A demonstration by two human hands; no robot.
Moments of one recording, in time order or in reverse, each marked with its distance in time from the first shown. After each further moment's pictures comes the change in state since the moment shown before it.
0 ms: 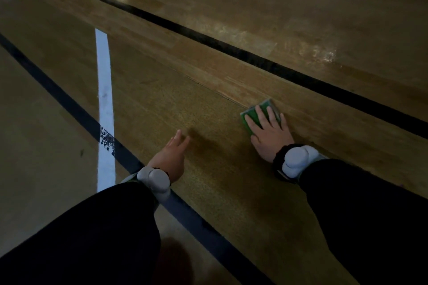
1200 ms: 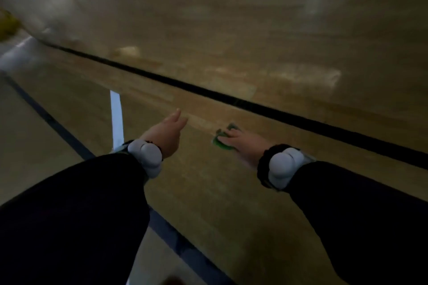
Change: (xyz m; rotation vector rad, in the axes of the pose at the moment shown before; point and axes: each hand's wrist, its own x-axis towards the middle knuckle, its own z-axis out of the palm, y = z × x) left_hand -0.006 0.089 -0.173 0.346 0.172 0.059; right_hand -0.025 -0.001 -0.128 0.321 -0.002 -0.310
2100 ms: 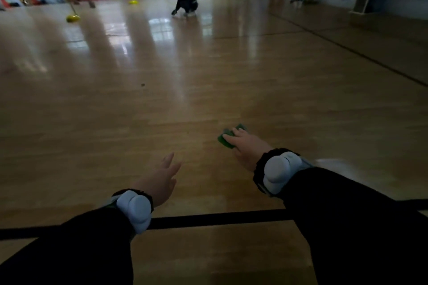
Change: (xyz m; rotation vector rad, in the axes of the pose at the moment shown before) left_hand 0.198 -0.093 -0.176 -0.110 0.195 0.655; right_hand 0.097 -0.080 -0.252 -0.195 0.334 0.751
